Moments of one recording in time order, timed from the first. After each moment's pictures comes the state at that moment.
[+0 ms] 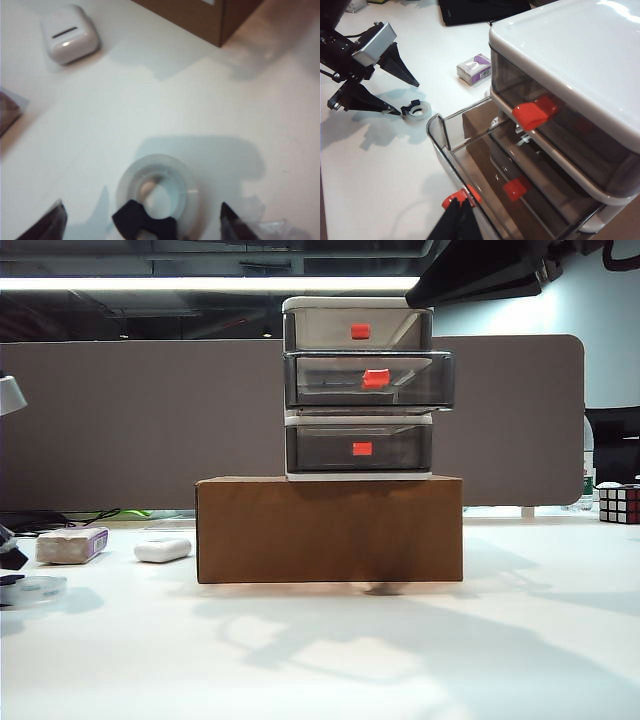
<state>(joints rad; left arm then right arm) 0.16 1.28 0.46 -0.01 0.67 0.81 0.39 1.10 0.82 -0.15 -0.56 -0.27</state>
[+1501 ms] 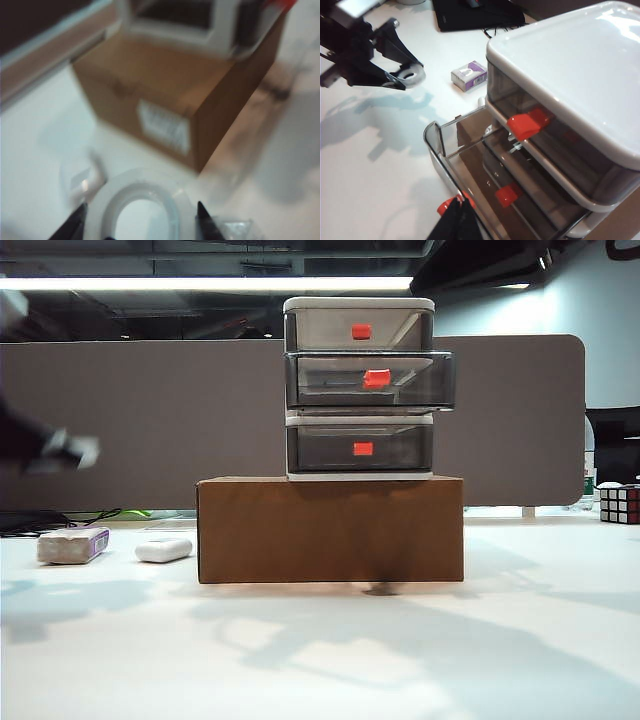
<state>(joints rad) 0.13 1.25 0.51 0.18 0.92 0.68 0.39 1.07 0.82 -0.14 -0.54 -0.29</state>
